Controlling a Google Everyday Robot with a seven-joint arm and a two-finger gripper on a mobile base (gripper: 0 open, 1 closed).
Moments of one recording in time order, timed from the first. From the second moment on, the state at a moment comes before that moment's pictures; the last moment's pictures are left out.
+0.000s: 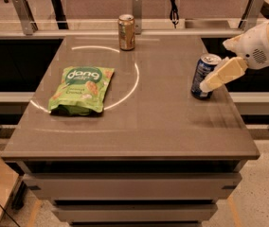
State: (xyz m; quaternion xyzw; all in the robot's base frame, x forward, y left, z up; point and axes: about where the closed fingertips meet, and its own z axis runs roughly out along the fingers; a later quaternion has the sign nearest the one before) arm 0.596 -0.219 0.927 -0.47 0.79 0.11 0.37
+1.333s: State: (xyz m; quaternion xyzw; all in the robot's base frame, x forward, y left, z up) arm 0.616 -0.198 0.917 -0.47 0.79 0.15 0.38
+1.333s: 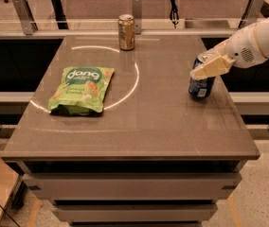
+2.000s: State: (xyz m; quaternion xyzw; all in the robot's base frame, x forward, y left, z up) arm 0.606 -0.172 1.025 -0.52 0.74 0.09 0.41
